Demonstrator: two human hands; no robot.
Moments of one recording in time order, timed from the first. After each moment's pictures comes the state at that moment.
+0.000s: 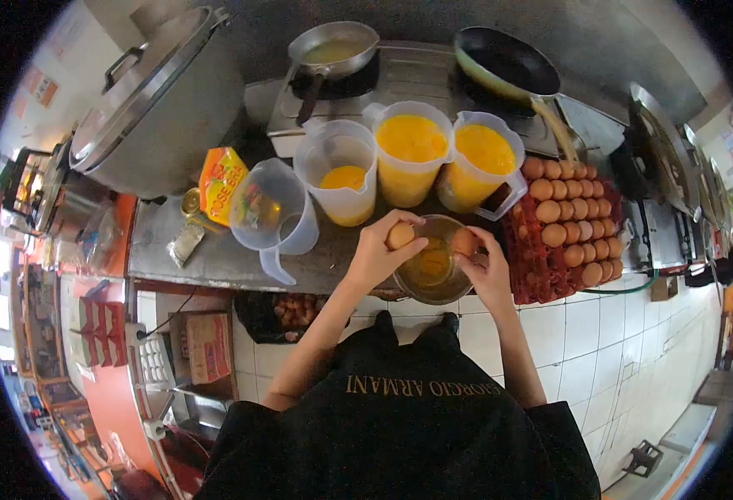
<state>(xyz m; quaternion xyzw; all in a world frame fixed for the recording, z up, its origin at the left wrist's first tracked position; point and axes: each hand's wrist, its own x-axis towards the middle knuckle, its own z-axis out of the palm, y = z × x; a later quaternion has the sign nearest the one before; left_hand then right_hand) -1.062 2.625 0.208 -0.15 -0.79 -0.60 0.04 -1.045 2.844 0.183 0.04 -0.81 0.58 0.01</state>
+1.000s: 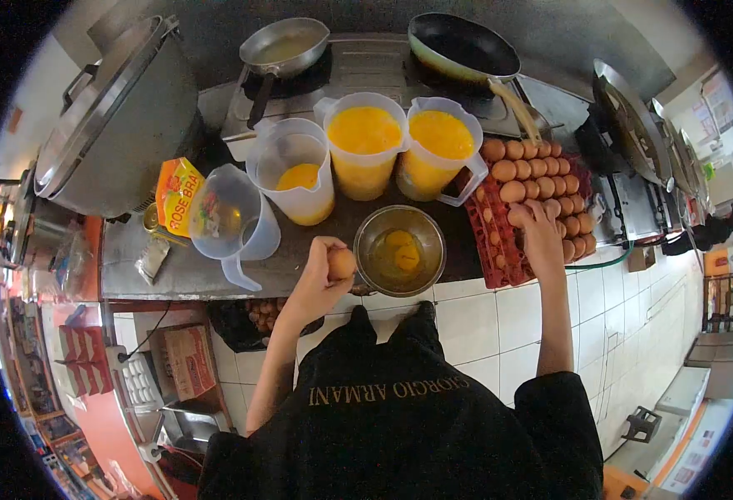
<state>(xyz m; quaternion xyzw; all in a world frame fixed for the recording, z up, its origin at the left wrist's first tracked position) -1.011 2.589 0.199 -0.08 -0.76 -0.64 -0.09 -1.065 2.971 0.245 0.09 -0.99 0.03 0.12</state>
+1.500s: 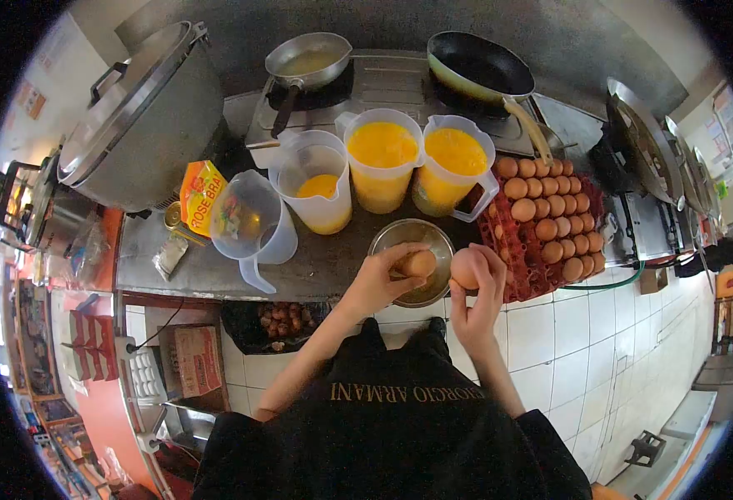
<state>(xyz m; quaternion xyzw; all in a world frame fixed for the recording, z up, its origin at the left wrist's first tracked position) -1.034 2.656 0.214 -0.17 -0.75 -0.63 -0.06 -1.002 2.836 0.239 0.21 -0.84 0.40 0.30</state>
